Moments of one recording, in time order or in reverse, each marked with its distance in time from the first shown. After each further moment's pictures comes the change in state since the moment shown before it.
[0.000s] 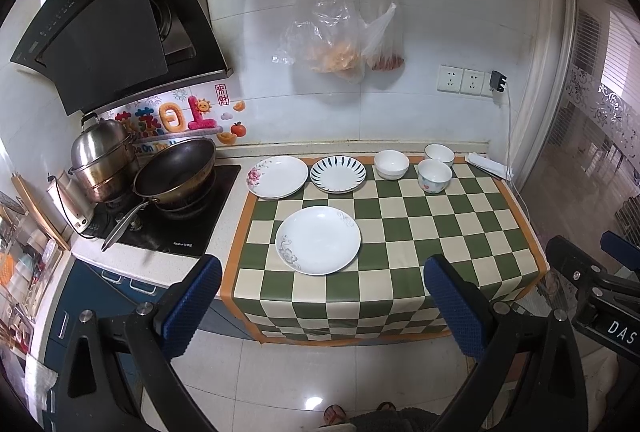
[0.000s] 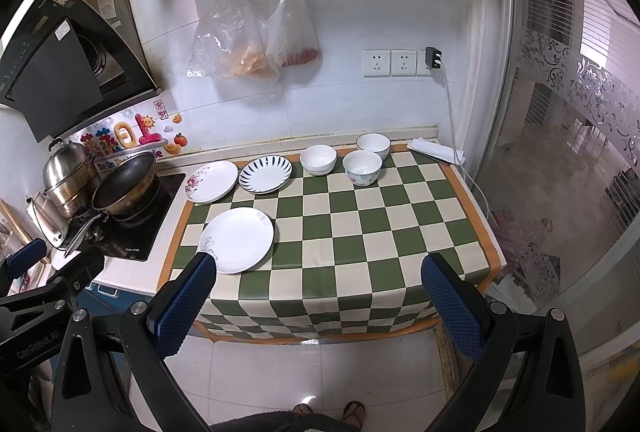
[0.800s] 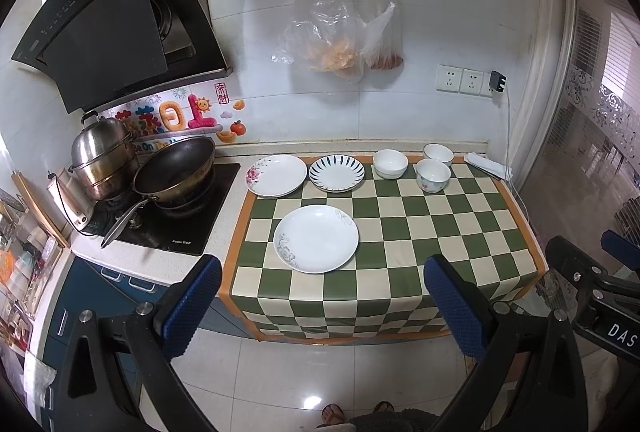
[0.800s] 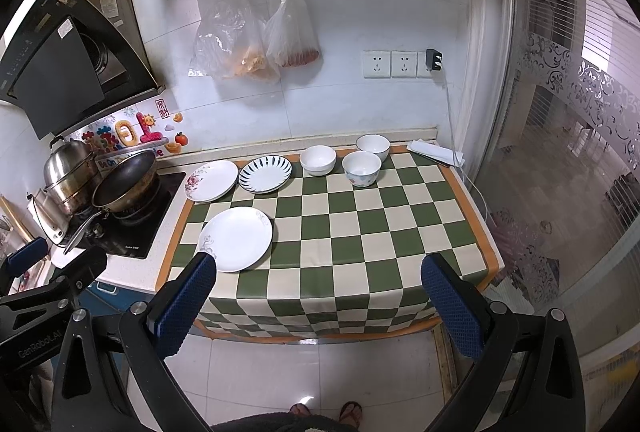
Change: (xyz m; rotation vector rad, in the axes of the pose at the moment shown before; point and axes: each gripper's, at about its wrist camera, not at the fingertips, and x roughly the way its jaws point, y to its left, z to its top) left arm -0.002 -0.004 0.000 -0.003 0.001 0.003; right arm -0.002 -0.003 0.002 -0.006 -0.002 0.004
